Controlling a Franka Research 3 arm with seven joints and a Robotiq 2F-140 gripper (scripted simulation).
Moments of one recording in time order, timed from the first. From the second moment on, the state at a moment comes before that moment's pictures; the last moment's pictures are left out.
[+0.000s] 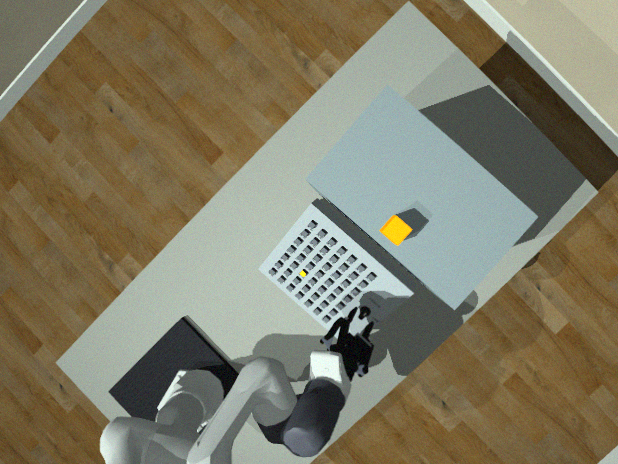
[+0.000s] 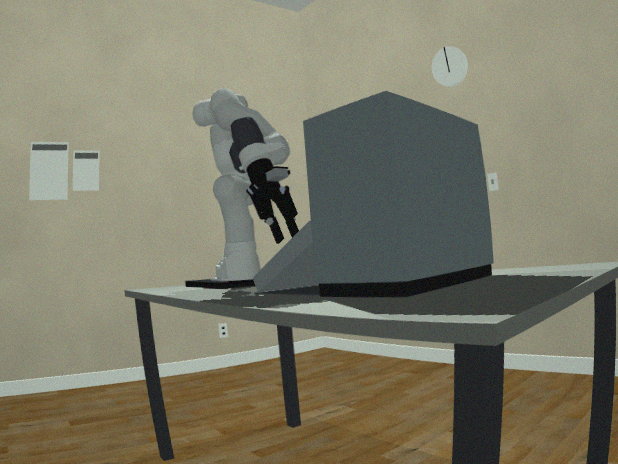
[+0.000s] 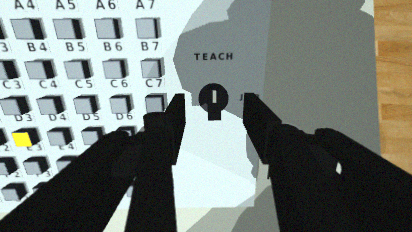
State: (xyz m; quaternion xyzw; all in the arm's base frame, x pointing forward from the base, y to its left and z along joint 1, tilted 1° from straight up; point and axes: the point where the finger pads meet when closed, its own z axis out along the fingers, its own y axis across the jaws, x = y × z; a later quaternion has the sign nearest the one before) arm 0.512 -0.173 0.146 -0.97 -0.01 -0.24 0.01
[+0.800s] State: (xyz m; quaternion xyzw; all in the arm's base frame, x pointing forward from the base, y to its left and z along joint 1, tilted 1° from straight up) arm 0.516 -0.172 0.136 -0.97 -0.01 -0.24 0.01
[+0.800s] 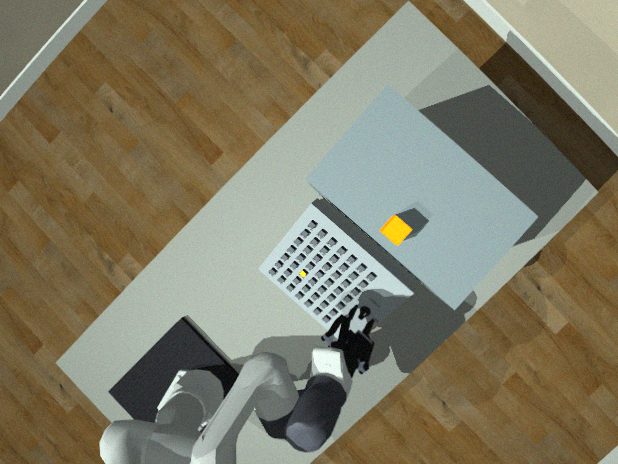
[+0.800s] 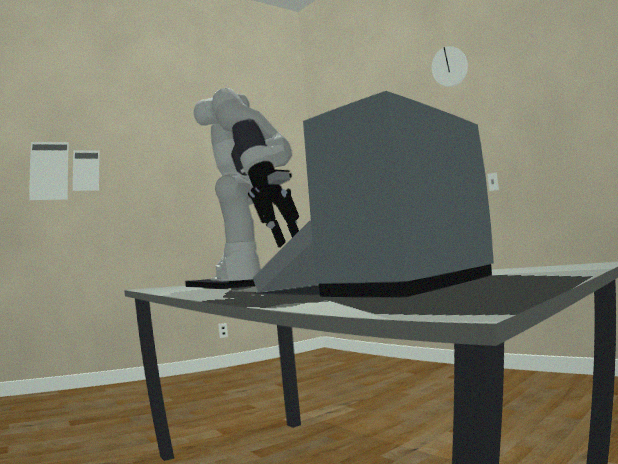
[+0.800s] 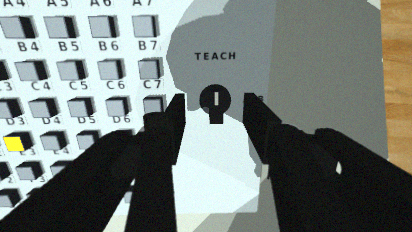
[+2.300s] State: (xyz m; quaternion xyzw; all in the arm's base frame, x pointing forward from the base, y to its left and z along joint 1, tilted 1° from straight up) arm 0.522 -0.173 0.125 -0.97 -0.01 -0.24 0.01
